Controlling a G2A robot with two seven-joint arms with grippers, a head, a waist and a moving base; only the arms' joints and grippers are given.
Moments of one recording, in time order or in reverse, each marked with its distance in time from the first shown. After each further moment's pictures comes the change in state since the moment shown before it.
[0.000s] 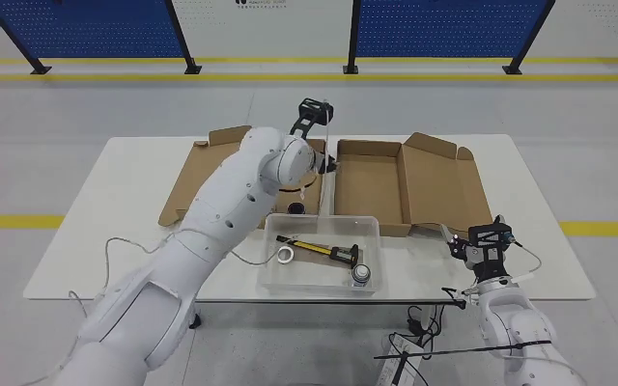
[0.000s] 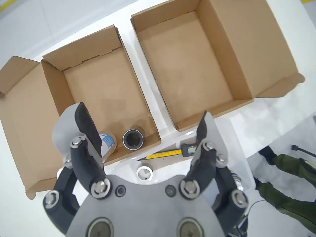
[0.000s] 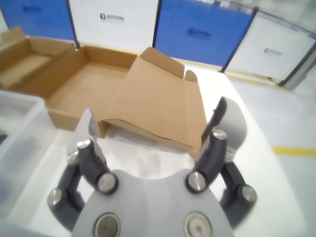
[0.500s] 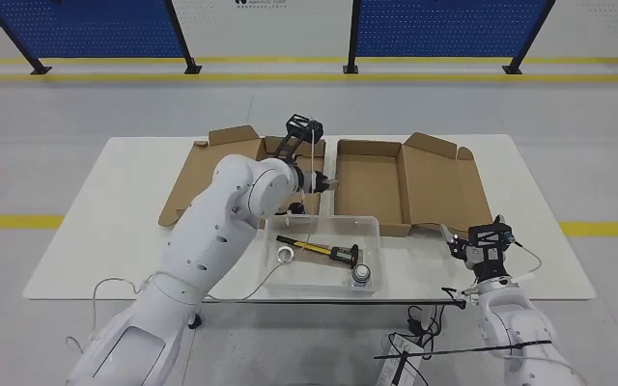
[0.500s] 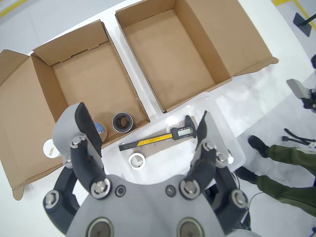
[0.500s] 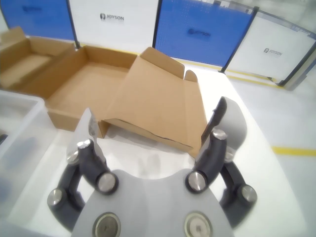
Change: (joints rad) left arm 0.196 0.058 -0.138 -0.275 0.044 -0.044 -0.063; right arm 0.000 0.000 0.000 0.000 0.000 0.000 0.000
